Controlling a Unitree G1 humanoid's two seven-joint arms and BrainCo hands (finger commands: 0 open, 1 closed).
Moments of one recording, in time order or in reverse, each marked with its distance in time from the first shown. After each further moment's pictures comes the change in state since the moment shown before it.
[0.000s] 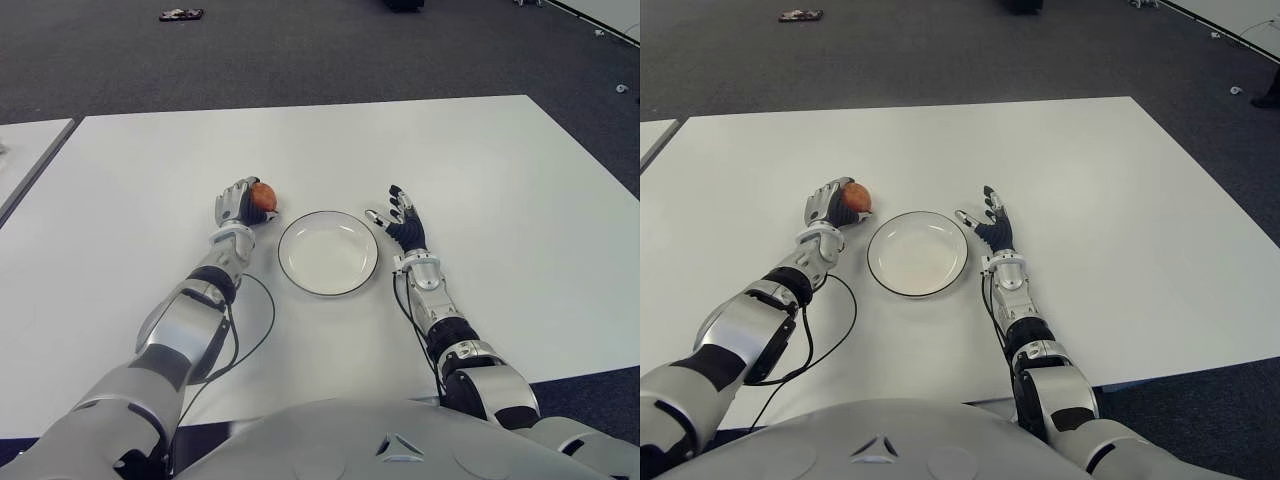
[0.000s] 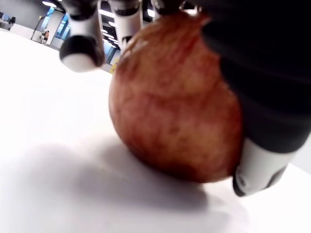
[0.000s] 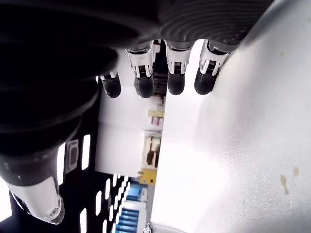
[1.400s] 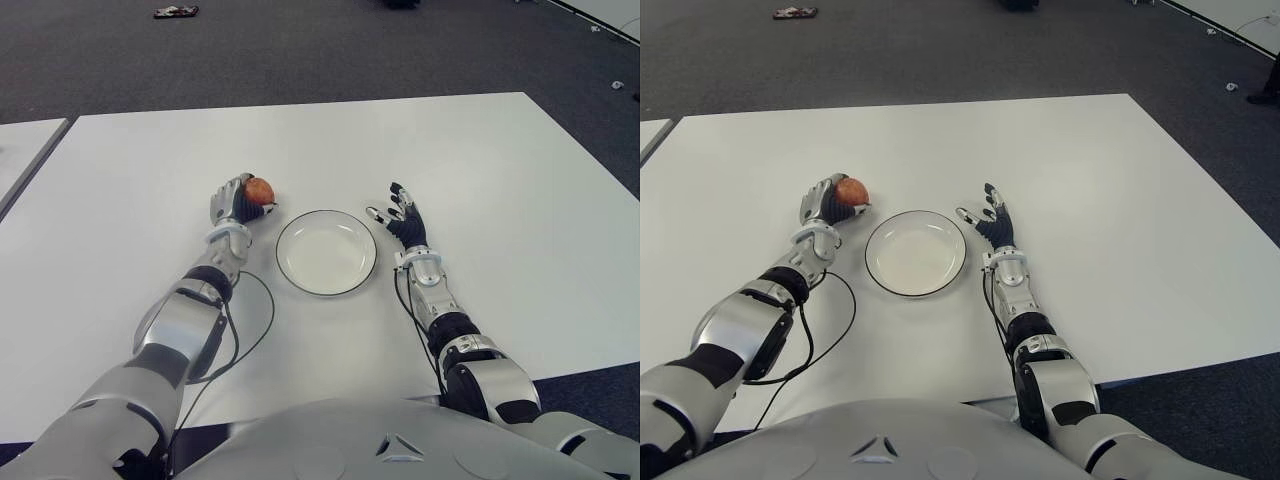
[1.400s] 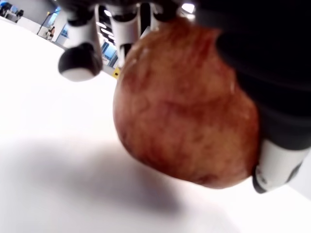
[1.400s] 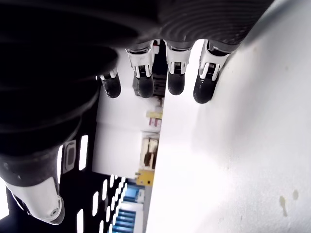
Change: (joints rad) left arm -0.029 0.028 0.087 -0.003 -0.050 -0.117 0.060; right arm -0.033 -0.004 -0.002 0.039 0.001 -0.007 0.000
